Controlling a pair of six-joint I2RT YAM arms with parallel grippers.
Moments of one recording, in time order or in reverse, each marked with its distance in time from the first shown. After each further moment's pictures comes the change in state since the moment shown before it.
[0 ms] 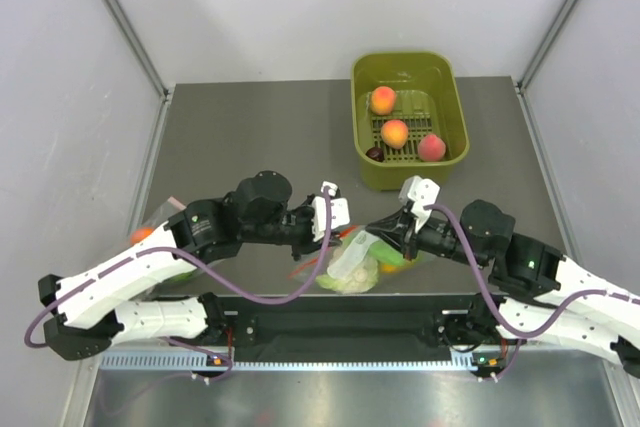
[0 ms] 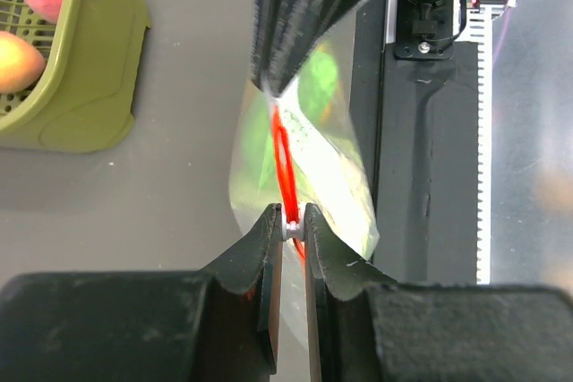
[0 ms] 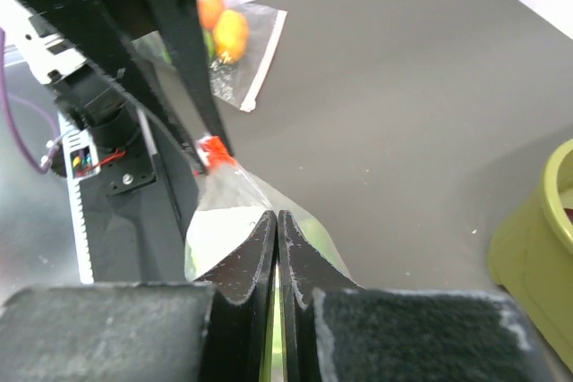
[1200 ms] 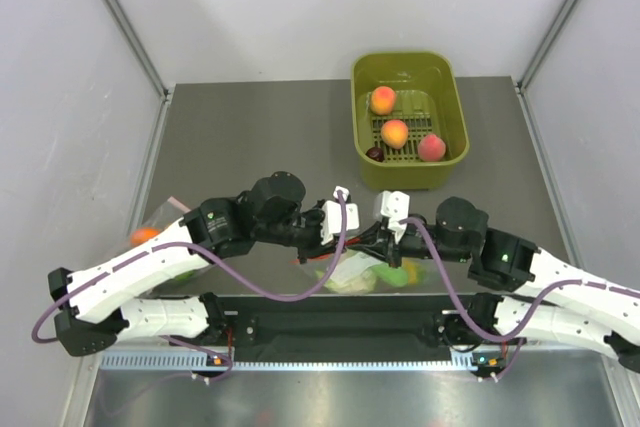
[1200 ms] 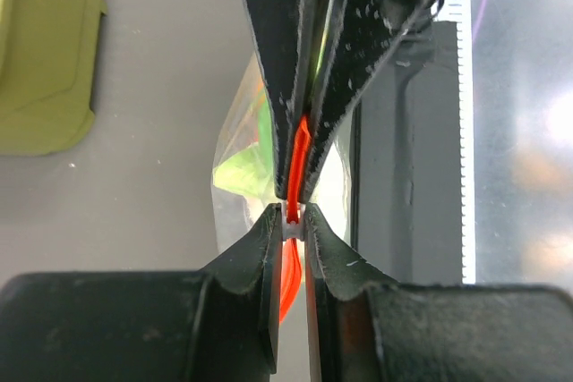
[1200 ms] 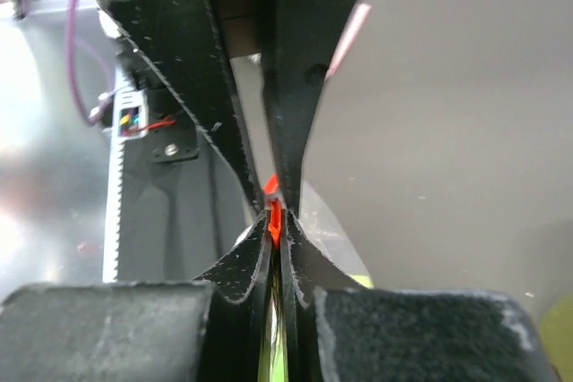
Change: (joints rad) left arm 0.004 0.040 -0.025 -0.010 0.066 0.005; right arm -0.004 0.128 -0.023 0.103 -0.244 -0.085
